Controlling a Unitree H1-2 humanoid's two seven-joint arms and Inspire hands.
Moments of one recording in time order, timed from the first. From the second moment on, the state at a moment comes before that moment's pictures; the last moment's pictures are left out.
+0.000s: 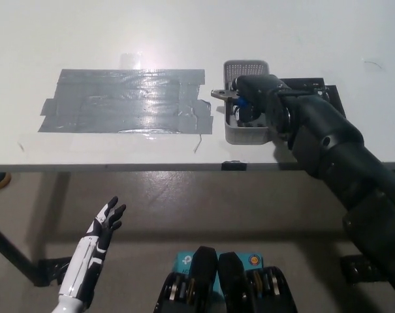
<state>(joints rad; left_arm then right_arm) 0.08 0.15 -0.06 -0.17 0.09 -0.09 -0.08 -1.24 -0.09 0.63 1.32 -0.60 0.03 0.12</state>
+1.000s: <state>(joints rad) 0.06 0.15 -0.06 -0.17 0.09 -0.09 -0.10 -1.40 -0.13 0.66 1.25 -0.68 0.01 0.12</state>
